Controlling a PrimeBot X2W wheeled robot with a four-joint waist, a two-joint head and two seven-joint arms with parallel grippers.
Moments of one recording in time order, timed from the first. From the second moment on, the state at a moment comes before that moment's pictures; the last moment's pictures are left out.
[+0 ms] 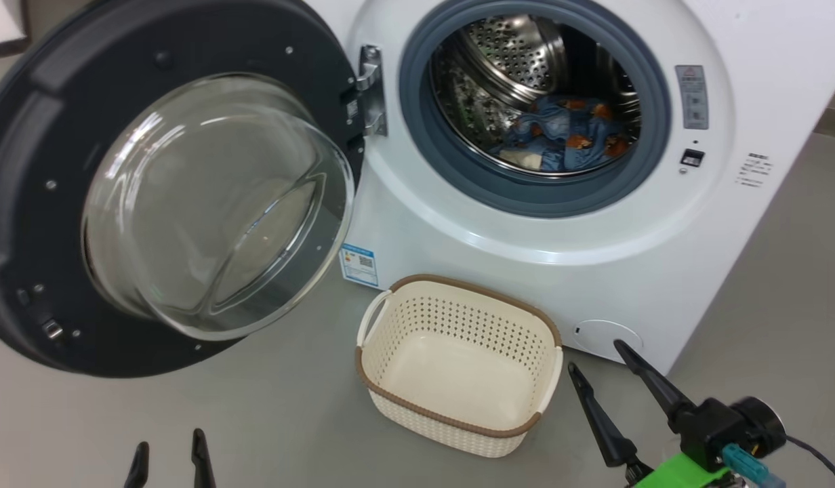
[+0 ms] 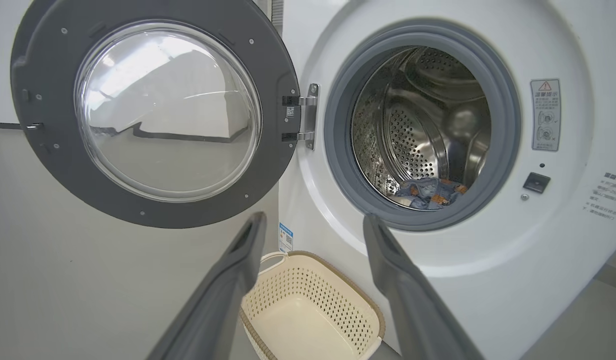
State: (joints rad) left arm 0.20 0.04 -0.05 0.03 -0.28 0.08 -0.26; right arm 0.00 -0.18 0.20 0.10 0.13 0.13 -0.26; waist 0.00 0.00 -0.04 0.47
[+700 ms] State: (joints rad) left arm 0.20 0.04 0.04 -0.02 -0.34 0.13 -0.26; right arm -0.09 -0.20 0.26 0.14 0.15 0.13 -0.26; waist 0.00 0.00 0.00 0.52
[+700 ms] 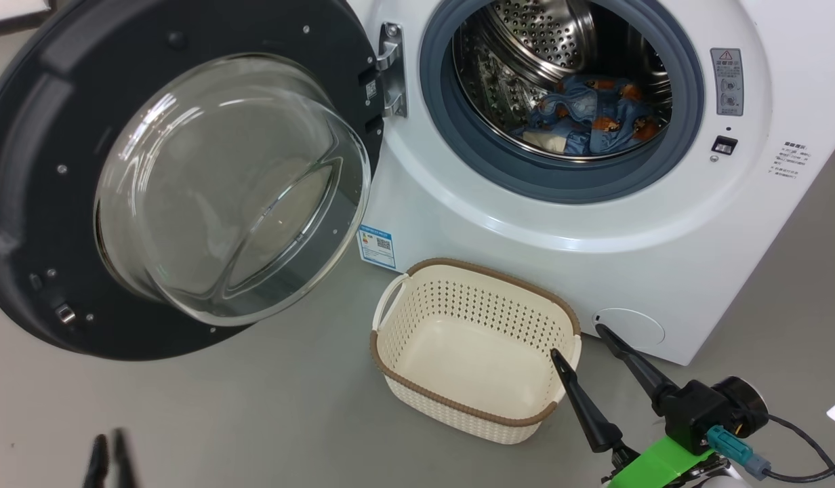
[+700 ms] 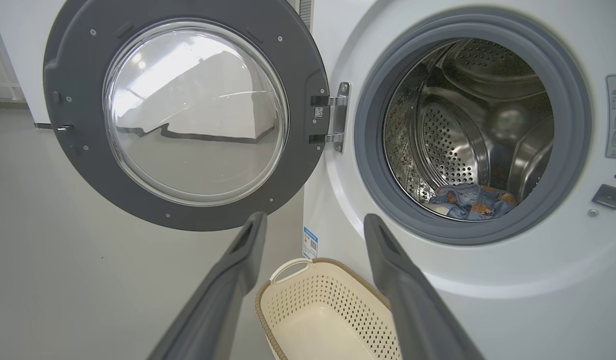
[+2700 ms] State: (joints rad) left arm -0.82 0.55 0.73 0.96 -1.15 -0.02 0.32; right arm -0.02 -0.26 0.25 0.11 0.19 0.13 -0.26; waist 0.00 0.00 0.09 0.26
